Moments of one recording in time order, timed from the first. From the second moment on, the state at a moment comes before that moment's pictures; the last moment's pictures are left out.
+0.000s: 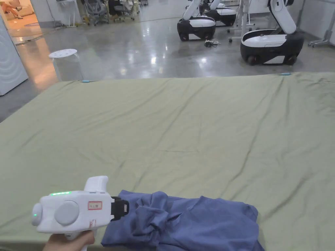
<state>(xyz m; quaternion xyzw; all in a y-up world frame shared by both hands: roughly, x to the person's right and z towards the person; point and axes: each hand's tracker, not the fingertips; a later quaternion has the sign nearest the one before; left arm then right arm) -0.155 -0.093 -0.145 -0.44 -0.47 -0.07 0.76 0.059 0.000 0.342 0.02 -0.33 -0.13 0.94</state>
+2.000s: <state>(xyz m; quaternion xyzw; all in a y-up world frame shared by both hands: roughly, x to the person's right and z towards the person) -0.197 -0.147 -0.227 -0.49 -0.51 0.06 0.70 0.036 0.021 0.306 0.02 -0.30 -0.12 0.95</state>
